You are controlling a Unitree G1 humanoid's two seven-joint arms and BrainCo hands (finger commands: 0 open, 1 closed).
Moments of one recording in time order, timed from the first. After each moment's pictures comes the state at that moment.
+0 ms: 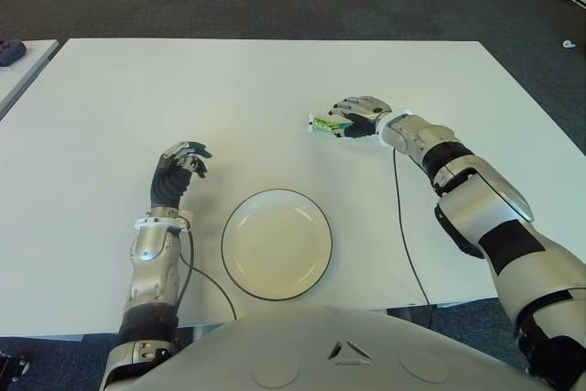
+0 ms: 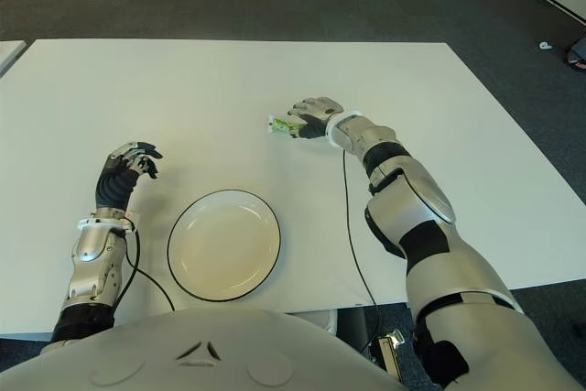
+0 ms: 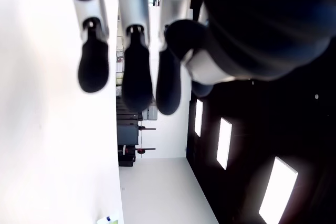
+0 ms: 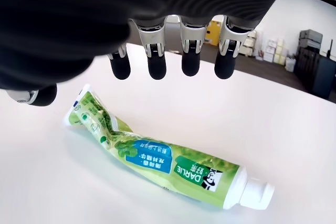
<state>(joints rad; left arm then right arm) 0.17 0.11 0.18 0.24 -0.17 -0.37 -0.17 -0.96 -0.35 0.76 1.30 -0.95 -0.41 -0.12</state>
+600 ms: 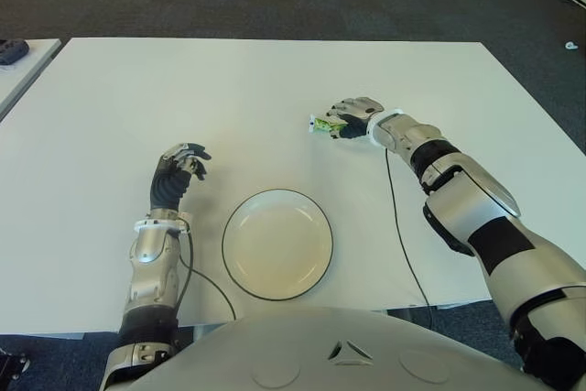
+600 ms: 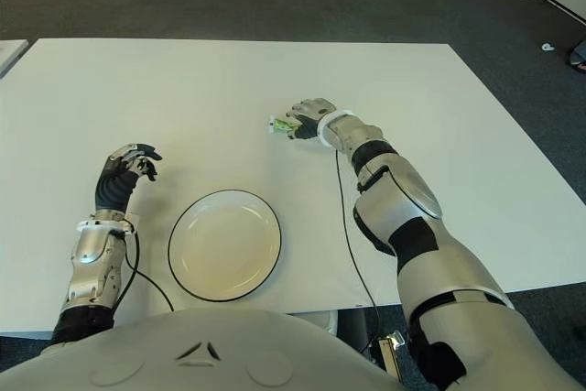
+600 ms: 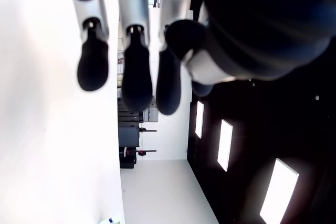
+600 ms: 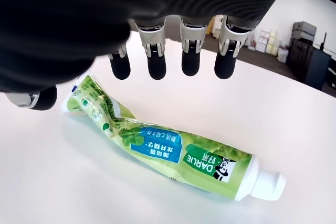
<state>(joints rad) 0.18 0.11 0.18 0.24 -0.16 -0.38 -0.17 -0.98 -0.29 0.79 1.34 -0.95 -0.33 -0.09</state>
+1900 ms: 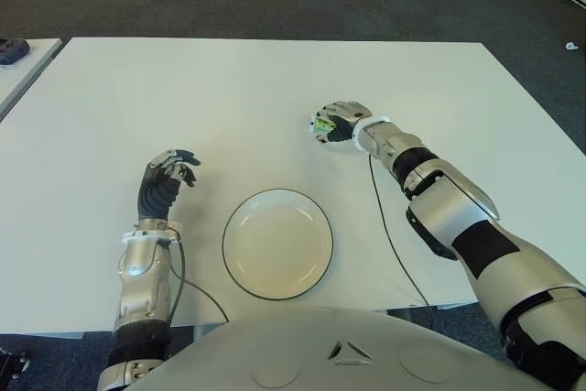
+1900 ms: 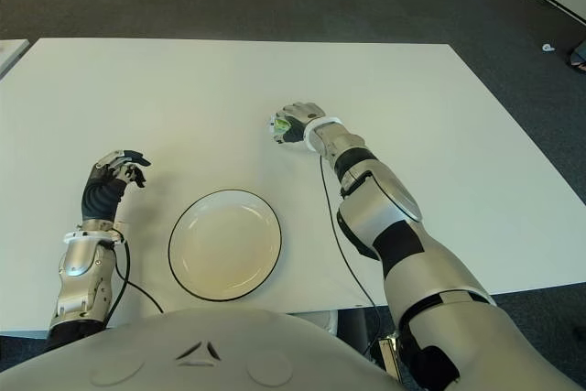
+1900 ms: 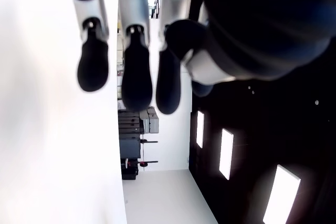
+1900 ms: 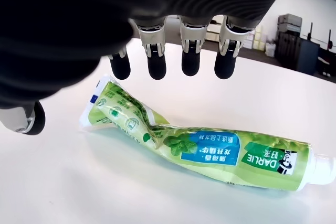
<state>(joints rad) 0.26 0.11 0.21 0.16 -0.16 -0.37 -0.16 -0.96 -0.19 0.73 1.37 -0.90 -0.23 -0.11</state>
